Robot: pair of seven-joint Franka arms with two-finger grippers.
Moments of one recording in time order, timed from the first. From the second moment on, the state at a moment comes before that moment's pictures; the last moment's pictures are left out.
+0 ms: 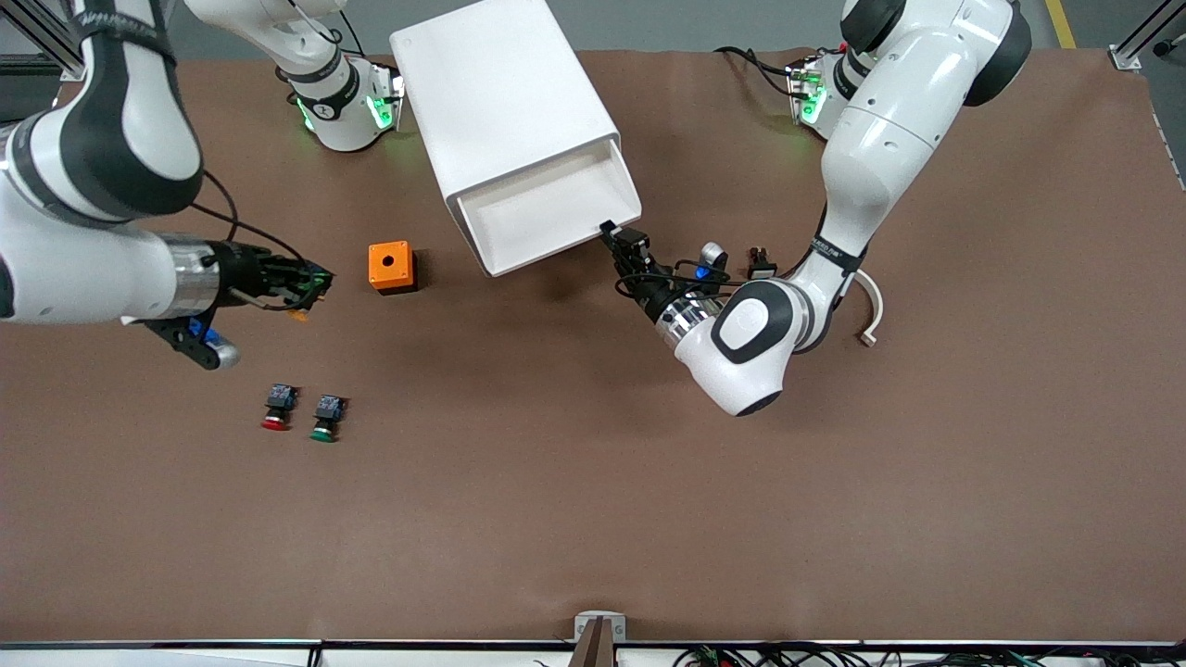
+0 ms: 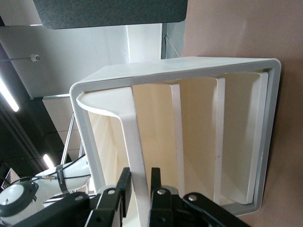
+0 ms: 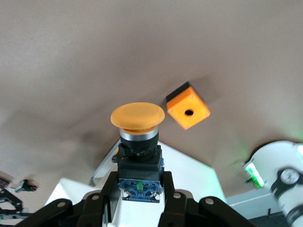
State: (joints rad) left arm -0.34 0.86 -0.23 -1.37 -1.01 1.38 -2.35; right arm 0.19 0.23 -0.05 -1.59 0.34 1.43 0.72
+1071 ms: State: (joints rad) left arm -0.30 0.85 -0.22 -1.24 -0.92 1.39 -1.72; right arm 0.66 0.13 -0.05 -1.75 0.39 1.80 1.58
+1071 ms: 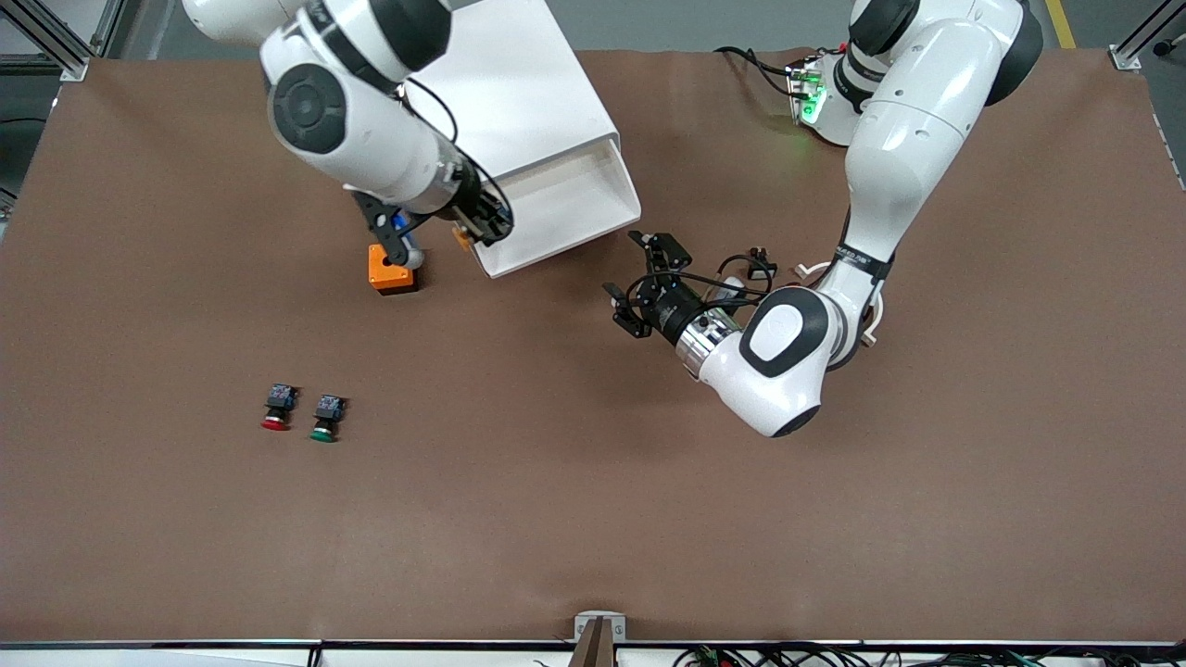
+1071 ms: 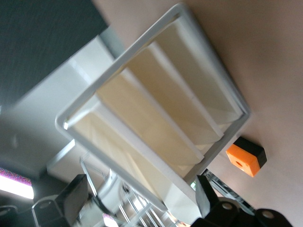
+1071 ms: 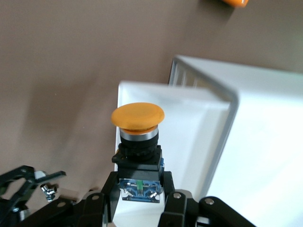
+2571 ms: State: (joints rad) left arm -0.41 0.68 -0.24 -1.21 -0.16 1.79 -1.20; right arm 0.84 0.16 -0.06 -1.93 0.39 2.16 1.86
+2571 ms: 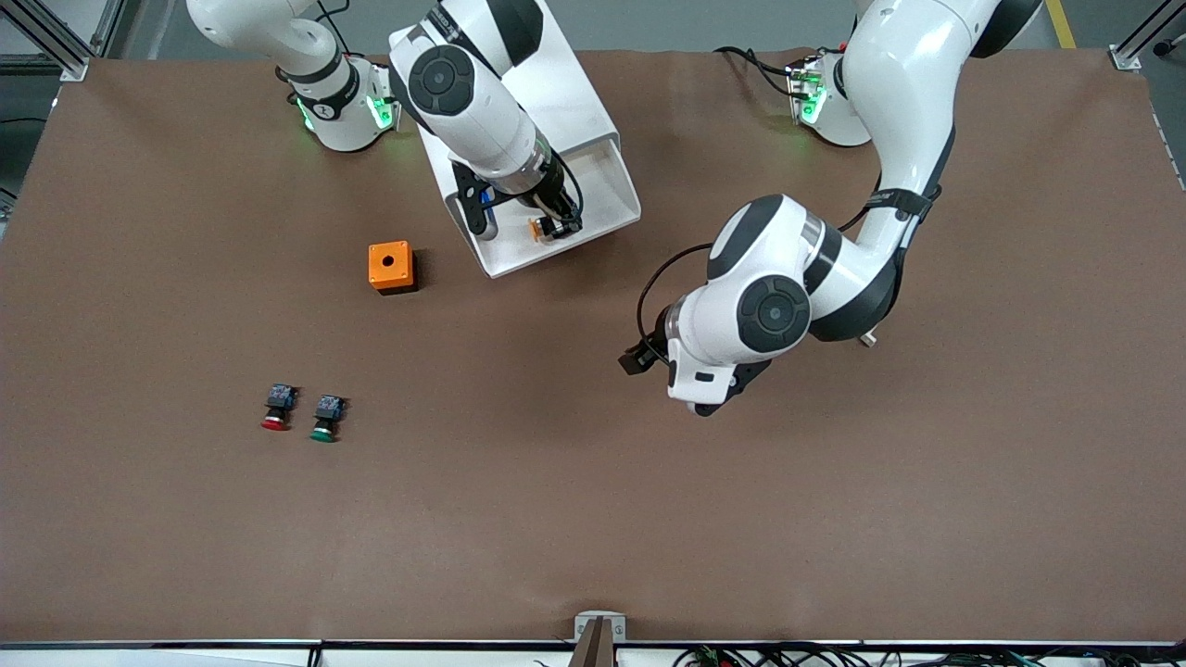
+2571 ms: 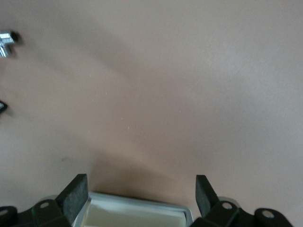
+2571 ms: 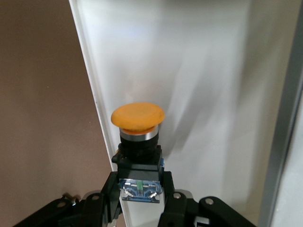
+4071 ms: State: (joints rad) left arm -0.63 0.65 -0.24 -1.27 -0.01 1.84 -1.24; right arm 0.26 0.07 -0.10 -1.70 0.16 1.63 0.63
